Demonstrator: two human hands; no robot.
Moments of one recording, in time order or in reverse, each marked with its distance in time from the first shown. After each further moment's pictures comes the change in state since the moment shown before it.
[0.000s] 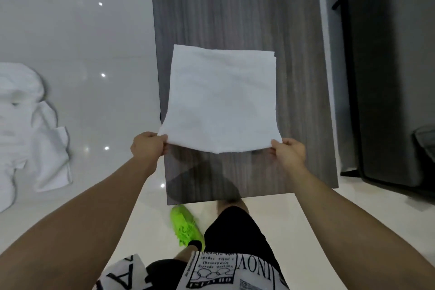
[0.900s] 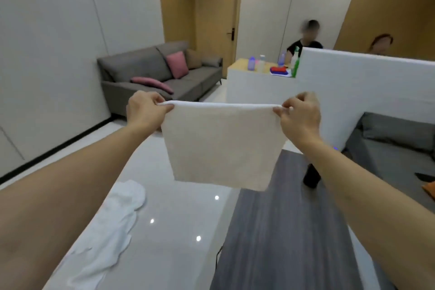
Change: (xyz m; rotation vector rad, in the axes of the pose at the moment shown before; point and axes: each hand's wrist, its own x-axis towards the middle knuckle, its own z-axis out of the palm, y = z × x) left_hand -0.333 0.182 -0.422 -0.084 0.880 0.991; right_hand -0.454 -0.361 -0.045 -0.170 0.151 -1.780
